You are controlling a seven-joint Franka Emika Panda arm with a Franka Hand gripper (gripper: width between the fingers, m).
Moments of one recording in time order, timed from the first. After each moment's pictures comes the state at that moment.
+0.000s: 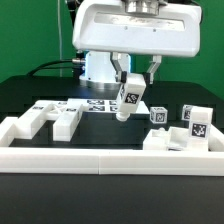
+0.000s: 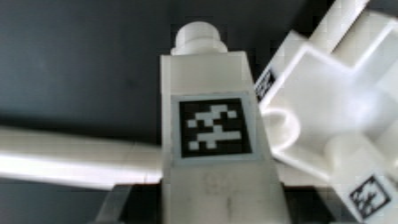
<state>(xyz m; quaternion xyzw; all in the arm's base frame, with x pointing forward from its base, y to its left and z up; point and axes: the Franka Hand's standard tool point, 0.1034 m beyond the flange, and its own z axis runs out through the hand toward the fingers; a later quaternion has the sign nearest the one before) 0.582 0.000 0.117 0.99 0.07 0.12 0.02</state>
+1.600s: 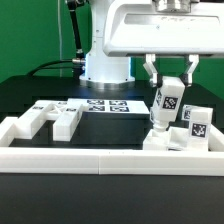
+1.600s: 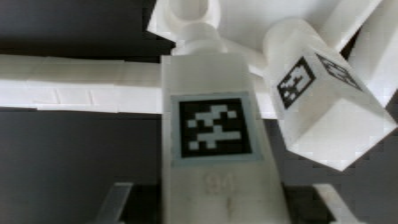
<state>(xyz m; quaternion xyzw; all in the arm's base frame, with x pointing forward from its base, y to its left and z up) 0.625 0.048 0.123 0.98 0.04 0.19 -0.01</state>
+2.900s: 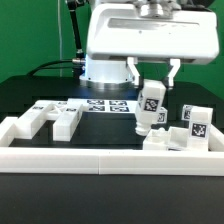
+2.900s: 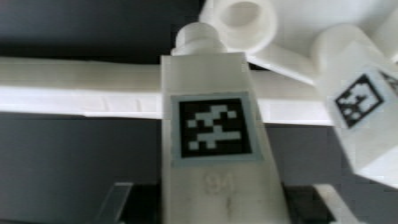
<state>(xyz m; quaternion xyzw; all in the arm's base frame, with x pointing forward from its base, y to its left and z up) 0.611 0.022 0.114 0.97 0.02 0.22 0.00</state>
